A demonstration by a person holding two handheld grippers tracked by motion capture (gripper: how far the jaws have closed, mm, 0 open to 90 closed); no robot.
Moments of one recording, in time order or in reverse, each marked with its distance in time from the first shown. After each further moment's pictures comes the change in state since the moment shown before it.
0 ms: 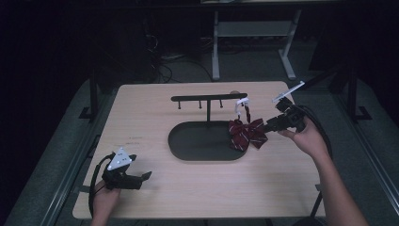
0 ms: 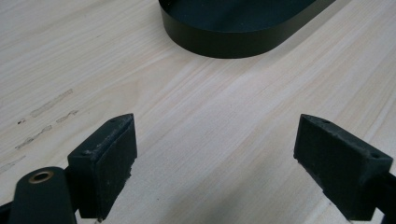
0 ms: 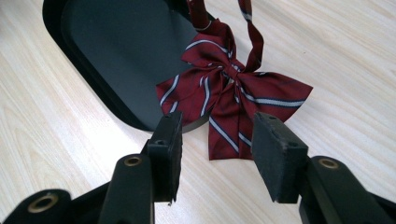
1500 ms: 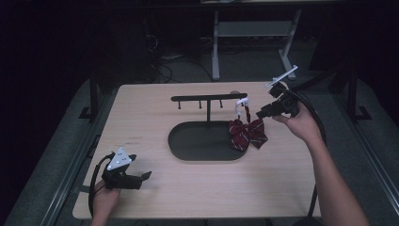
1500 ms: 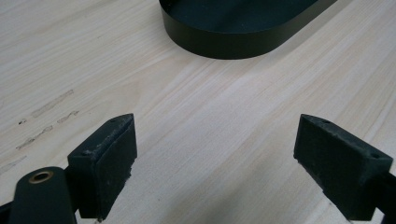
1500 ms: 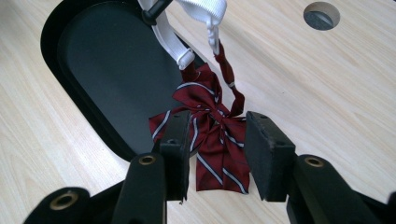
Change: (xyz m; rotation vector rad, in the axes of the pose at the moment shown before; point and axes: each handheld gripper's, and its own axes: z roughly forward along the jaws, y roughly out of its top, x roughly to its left) left arm 0.001 0.000 0.000 0.001 -0.001 0.004; right arm 0.001 0.044 -0.010 -0.010 -0.042 -0.036
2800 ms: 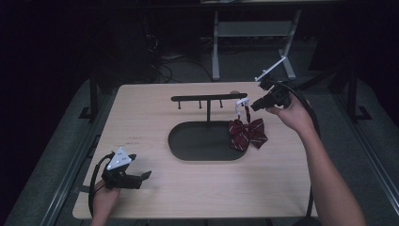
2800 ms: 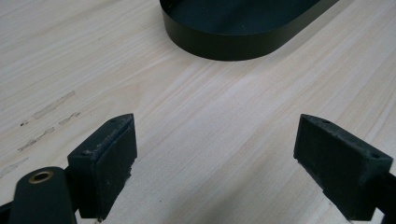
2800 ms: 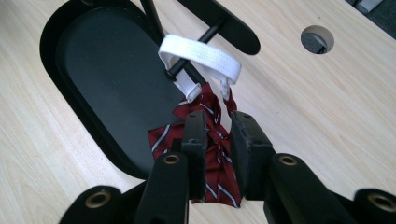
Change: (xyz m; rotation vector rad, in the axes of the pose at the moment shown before) left arm 0.001 0.001 0.000 -0.002 -0.001 -0.005; right arm 0.013 0.035 -0.003 0.038 -0.036 -0.067
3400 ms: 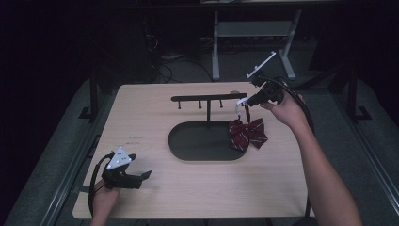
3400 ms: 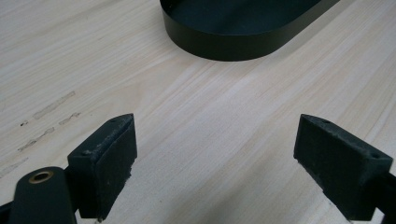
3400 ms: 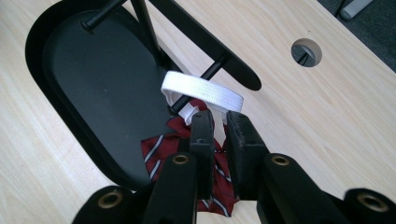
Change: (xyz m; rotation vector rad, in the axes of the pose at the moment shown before) left arm 0.001 0.000 0.000 -0.001 0.001 0.003; right arm 0.011 0.023 0.002 0.025 -0.061 -0.038
